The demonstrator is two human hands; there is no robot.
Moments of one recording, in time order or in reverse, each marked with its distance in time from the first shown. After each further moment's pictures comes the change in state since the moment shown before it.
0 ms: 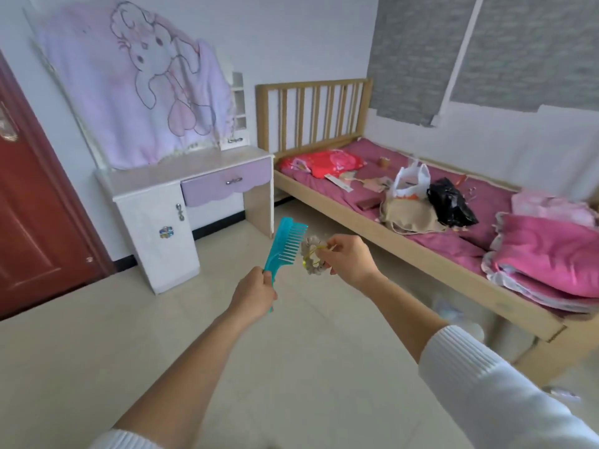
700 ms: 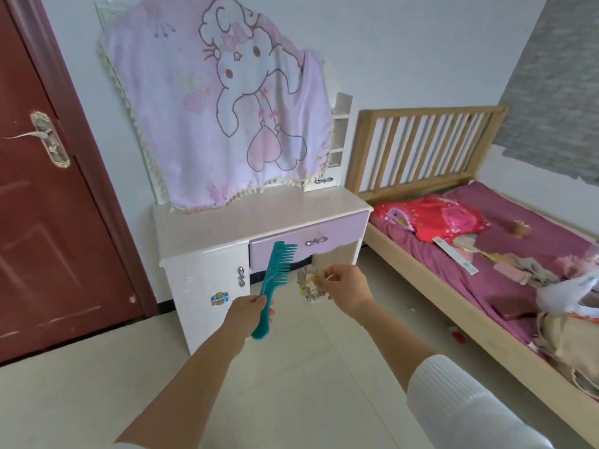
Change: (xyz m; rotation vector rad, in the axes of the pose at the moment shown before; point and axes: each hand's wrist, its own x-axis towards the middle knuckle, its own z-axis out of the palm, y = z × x) left_hand 0.543 -0.121 -0.220 -0.662 0.166 -0.417; right_hand 0.529 -0.131 0.325 0.013 -0.275 -0.057
